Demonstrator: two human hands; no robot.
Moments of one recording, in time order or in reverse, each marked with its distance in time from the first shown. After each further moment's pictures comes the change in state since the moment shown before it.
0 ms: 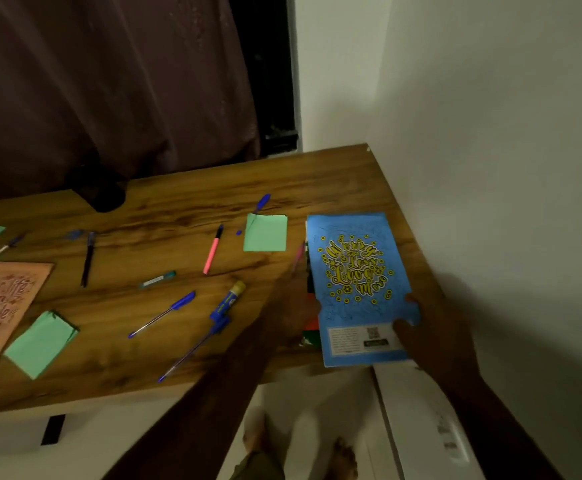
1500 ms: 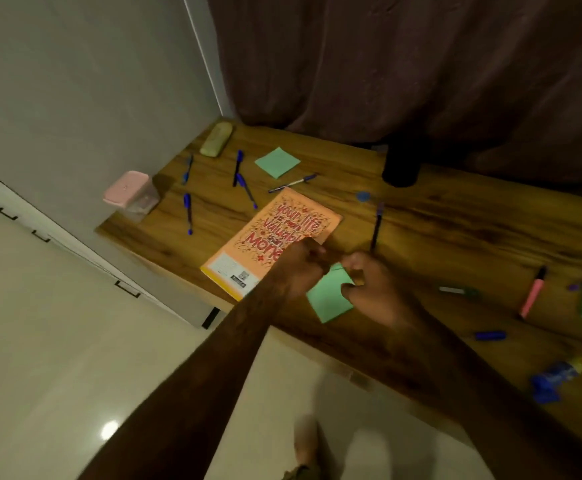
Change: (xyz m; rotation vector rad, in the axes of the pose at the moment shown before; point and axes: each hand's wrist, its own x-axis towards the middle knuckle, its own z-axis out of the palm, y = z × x) left_hand -0.195 -0.271 -0.379 -0.237 0.541 -0.447; right_hand -0.145 -0.448 0.326 -0.068 -0.691 -0.618
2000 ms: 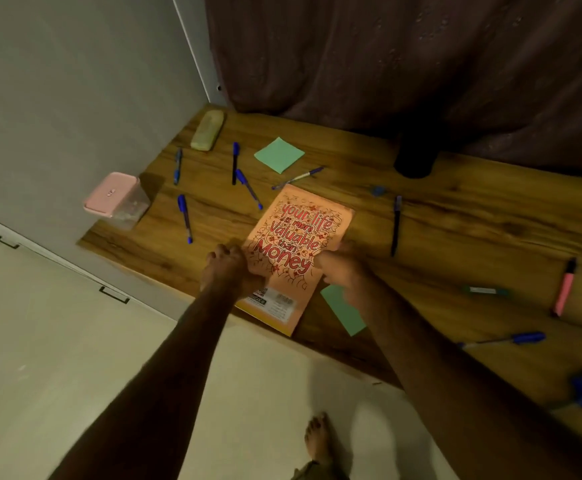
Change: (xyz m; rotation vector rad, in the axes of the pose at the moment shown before) left_hand 0.055 -0.111 -0.106 0.723 0.047 -0.170; right_hand 0.087 -0.069 0.071 0.496 0.020 0.382
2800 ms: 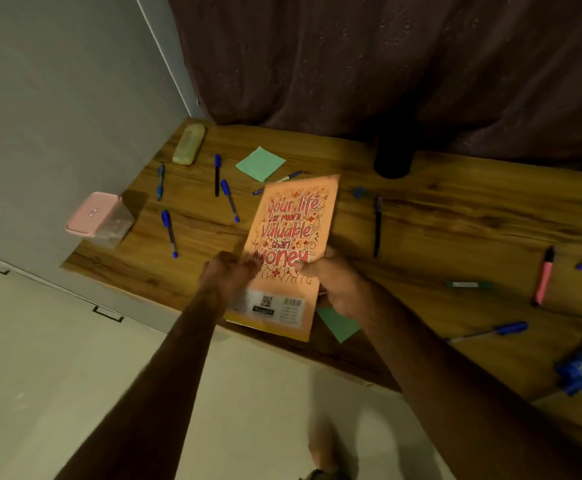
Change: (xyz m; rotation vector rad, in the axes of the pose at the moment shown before) left_hand -0.003 0.012 -0.001 -0.740 -0.042 -0.160; right_hand -0.007 0.013 -0.013 0.322 -0.246 0.011
